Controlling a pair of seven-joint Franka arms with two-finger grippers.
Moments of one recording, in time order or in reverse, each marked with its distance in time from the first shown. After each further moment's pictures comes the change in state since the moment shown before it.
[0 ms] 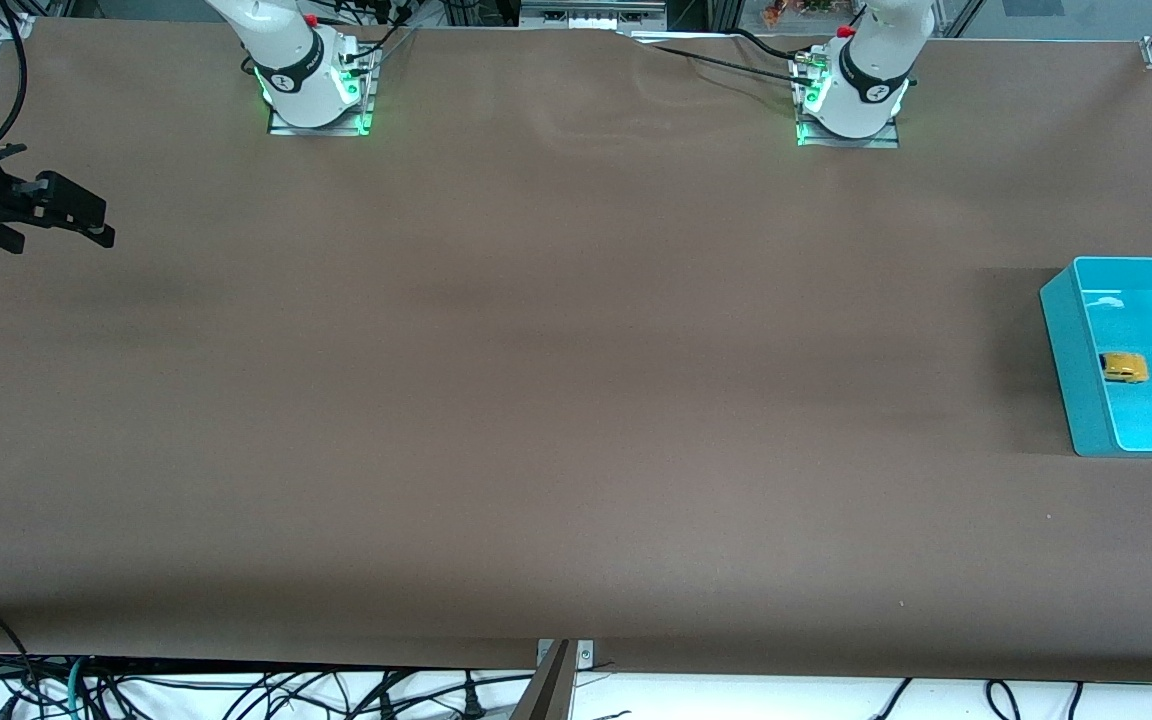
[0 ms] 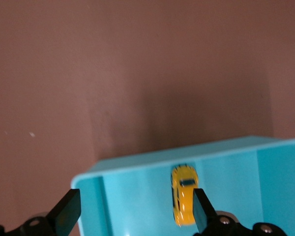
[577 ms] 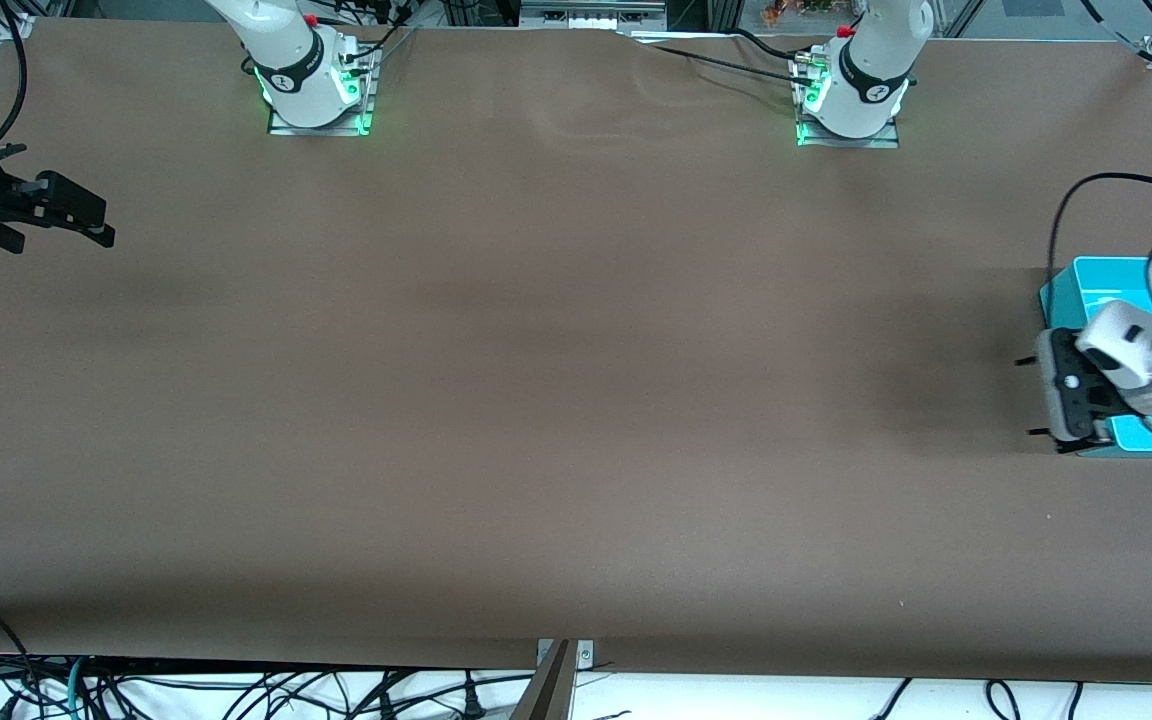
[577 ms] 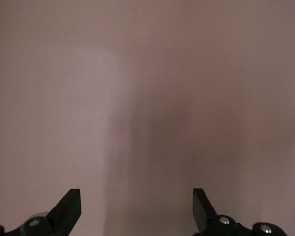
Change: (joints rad) left arm -0.290 -0.056 -0.009 0.000 -0.083 -0.109 -0.541; right arm 0.000 0.000 0.000 0.000 0.000 -0.001 0.000
